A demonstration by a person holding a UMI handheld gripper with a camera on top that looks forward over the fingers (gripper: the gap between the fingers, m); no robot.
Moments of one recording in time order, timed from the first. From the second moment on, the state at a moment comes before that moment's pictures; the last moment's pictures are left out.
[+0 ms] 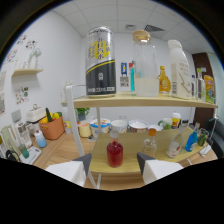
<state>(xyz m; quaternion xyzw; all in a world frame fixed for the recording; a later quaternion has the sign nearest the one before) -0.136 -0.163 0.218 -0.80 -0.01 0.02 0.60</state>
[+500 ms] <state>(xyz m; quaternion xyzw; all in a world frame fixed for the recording) -0.132 -0.107 0.182 -0.82 0.00 -0.01 0.57</state>
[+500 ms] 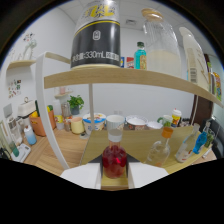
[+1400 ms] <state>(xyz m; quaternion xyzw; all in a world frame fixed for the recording) -0.063 -0.224 0.163 -0.81 0.07 0.12 0.57</state>
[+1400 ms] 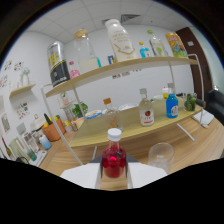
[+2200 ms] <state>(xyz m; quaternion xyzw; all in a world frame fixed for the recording) -0.030 -0.204 0.213 -0.40 0.52 0.68 0.32</state>
